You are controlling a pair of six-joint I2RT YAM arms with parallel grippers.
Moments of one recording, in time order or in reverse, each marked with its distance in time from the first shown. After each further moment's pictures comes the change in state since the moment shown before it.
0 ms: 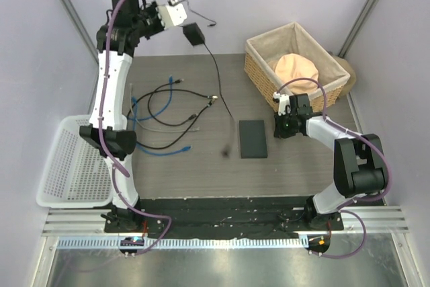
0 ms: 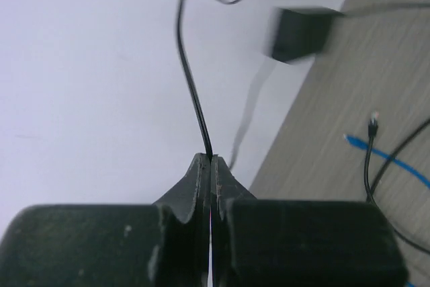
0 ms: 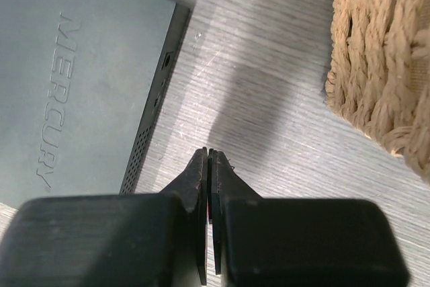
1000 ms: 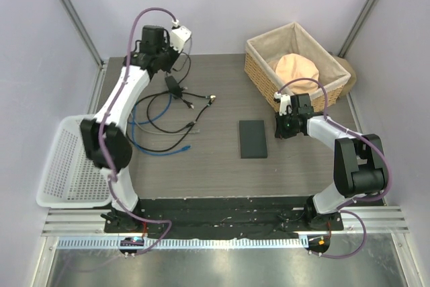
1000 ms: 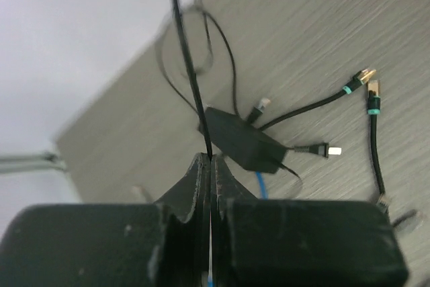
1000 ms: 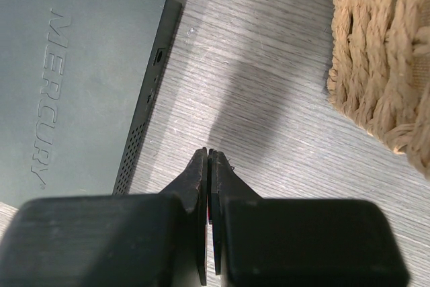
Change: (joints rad) left arm -0.052 -0.239 -0.804 0.357 -0.222 -0.550; right arm -0.016 0.006 0.010 -0.018 0.000 -0.007
